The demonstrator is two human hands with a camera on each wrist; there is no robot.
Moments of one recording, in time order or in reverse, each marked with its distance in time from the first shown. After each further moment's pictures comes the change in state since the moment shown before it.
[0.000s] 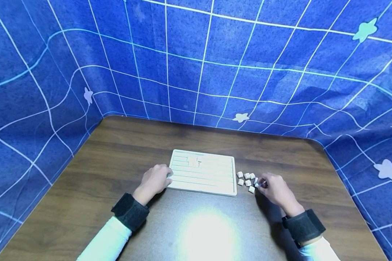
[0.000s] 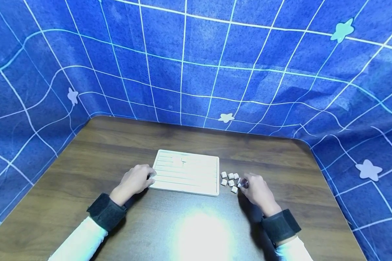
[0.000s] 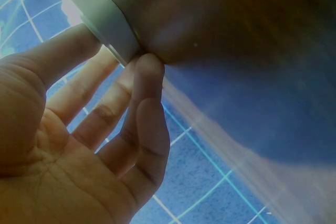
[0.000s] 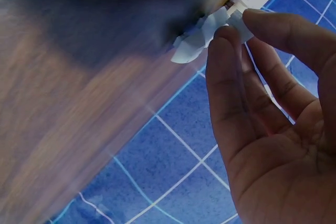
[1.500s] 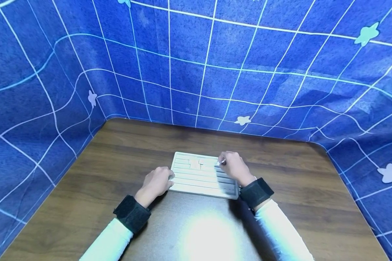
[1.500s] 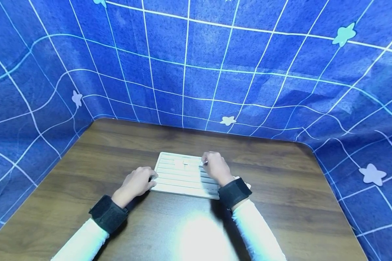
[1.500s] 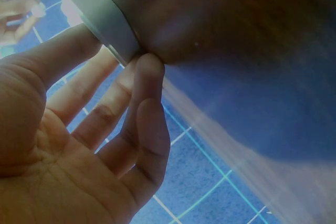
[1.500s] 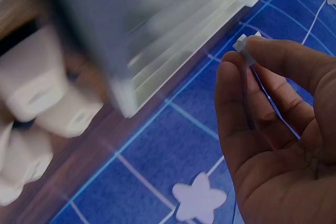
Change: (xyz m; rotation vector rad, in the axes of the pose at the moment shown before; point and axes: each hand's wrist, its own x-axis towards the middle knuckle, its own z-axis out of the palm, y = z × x) left_hand -0.001 0.000 0.001 0.019 0.009 -0.002; right_hand 0.111 -0.078 0.048 0.089 -0.043 -0.058
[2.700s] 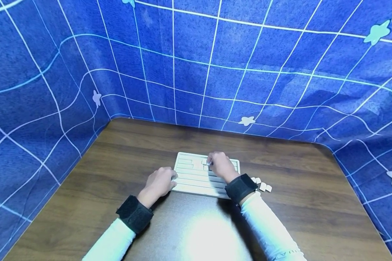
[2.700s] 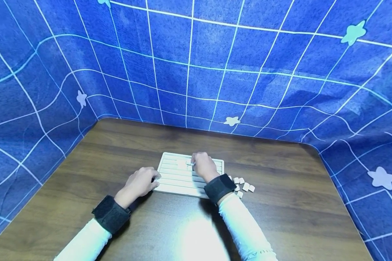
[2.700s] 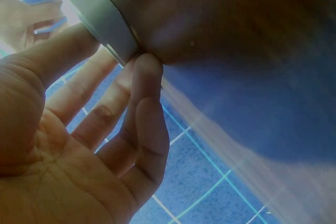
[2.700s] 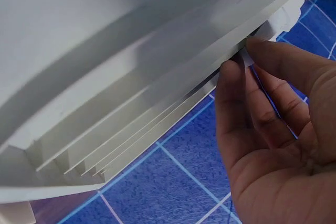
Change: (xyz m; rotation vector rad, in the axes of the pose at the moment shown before) left_hand 0.000 0.001 -0.001 0.000 -0.011 -0.035; right_hand 0.032 -0.028 0.036 0.004 -0.155 0.106
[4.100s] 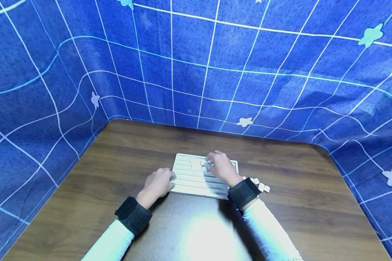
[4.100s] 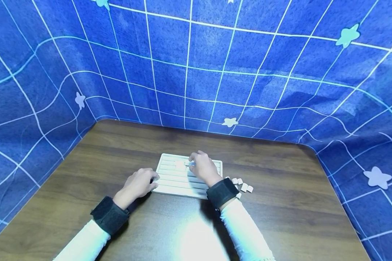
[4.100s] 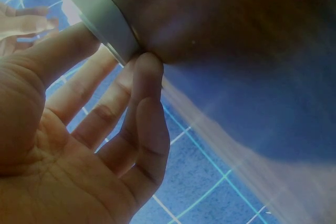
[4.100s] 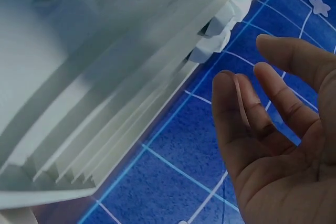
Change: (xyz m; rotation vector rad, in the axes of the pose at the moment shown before) left_hand 0.000 0.000 0.000 0.017 -0.011 0.006; right_hand -0.015 -0.004 -0.015 0.085 0.059 -0.055
